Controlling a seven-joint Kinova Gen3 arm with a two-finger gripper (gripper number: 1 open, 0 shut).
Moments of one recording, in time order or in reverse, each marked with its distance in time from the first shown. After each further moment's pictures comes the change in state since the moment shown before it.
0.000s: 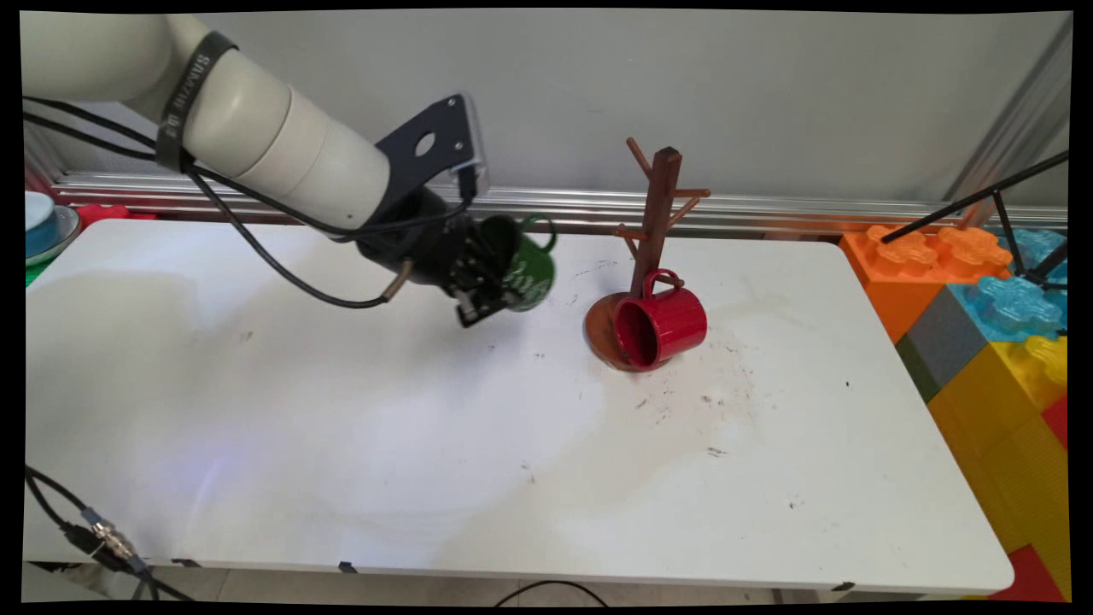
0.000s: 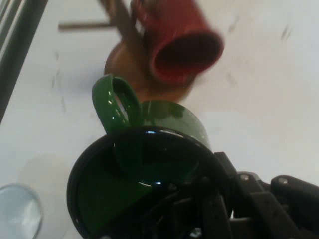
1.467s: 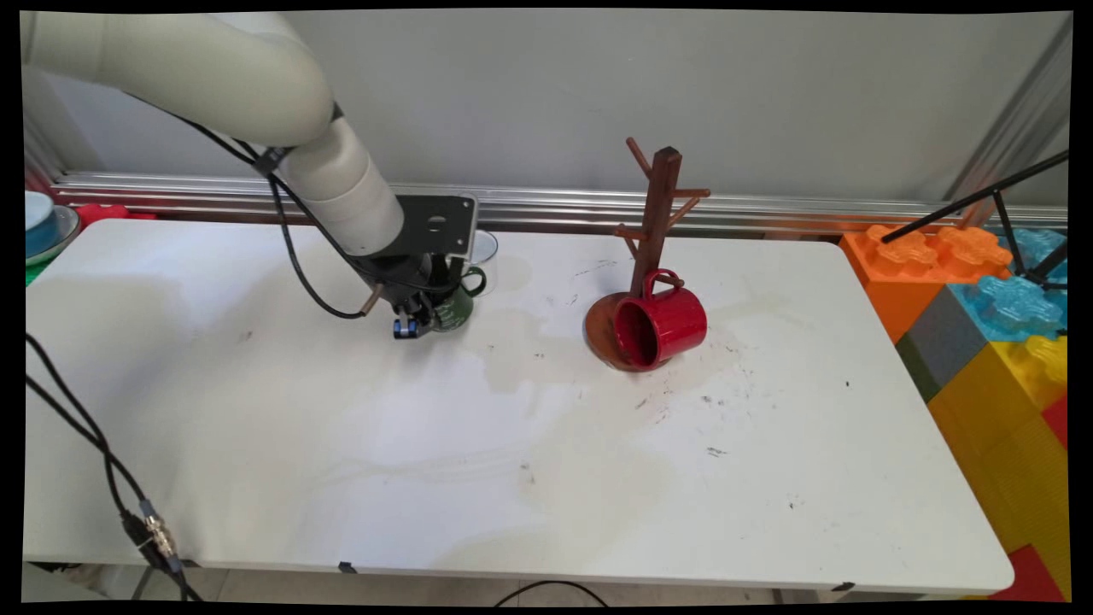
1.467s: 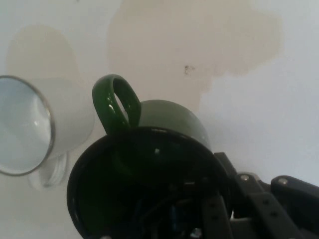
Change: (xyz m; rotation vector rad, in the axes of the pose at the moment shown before) arm -0.045 -0.060 0.090 -0.041 -0.418 0.264
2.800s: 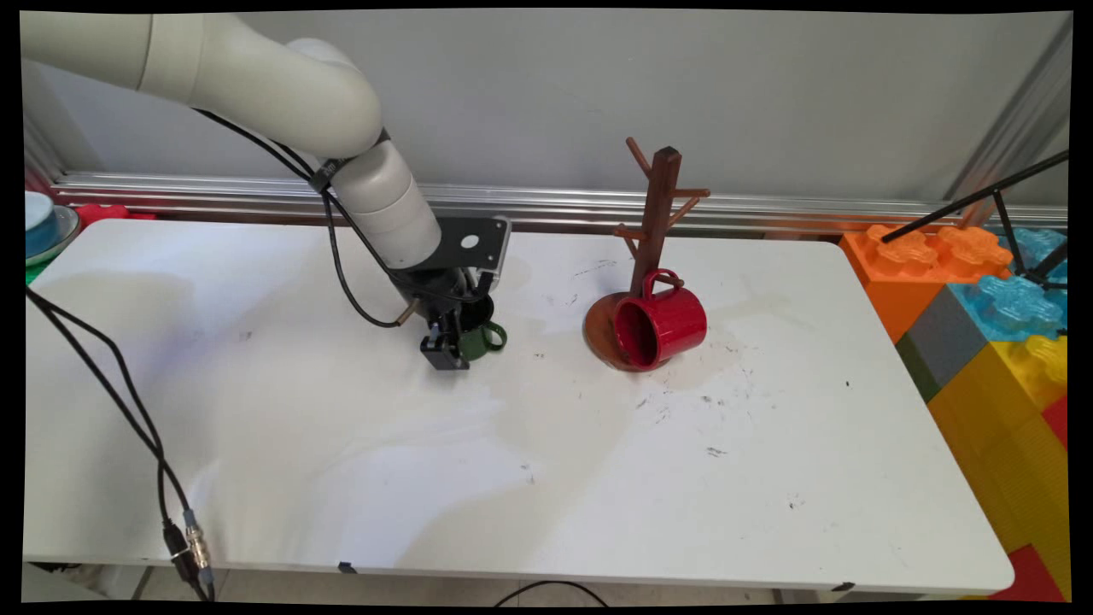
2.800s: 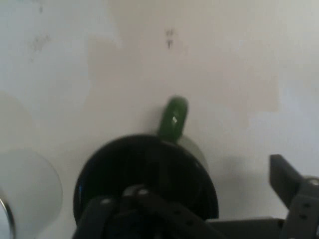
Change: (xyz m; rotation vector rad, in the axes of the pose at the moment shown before) arm 0.018 -0.018 0.045 -0.112 0.082 0.063
